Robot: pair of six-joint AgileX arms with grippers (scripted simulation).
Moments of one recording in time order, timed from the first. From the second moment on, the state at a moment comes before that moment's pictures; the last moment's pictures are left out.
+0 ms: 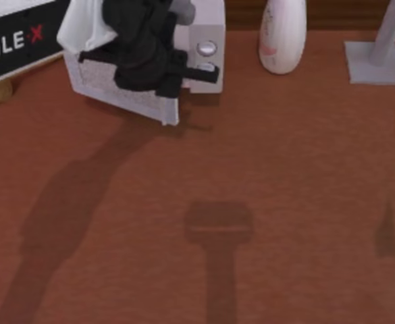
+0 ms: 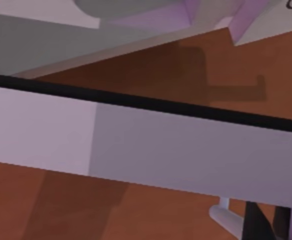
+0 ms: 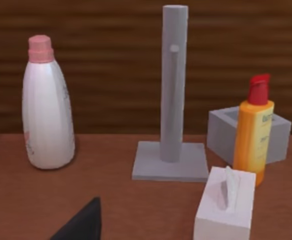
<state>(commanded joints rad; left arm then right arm) -0.51 1.97 1.62 -0.70 -0.11 -0.18 0.00 0.00 0.00 0.00 0.00 0.00</state>
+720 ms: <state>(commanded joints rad) -0.50 1.95 1.60 -0.69 -0.09 -0.16 0.00 0.00 0.00 0.00 0.00 0.00</state>
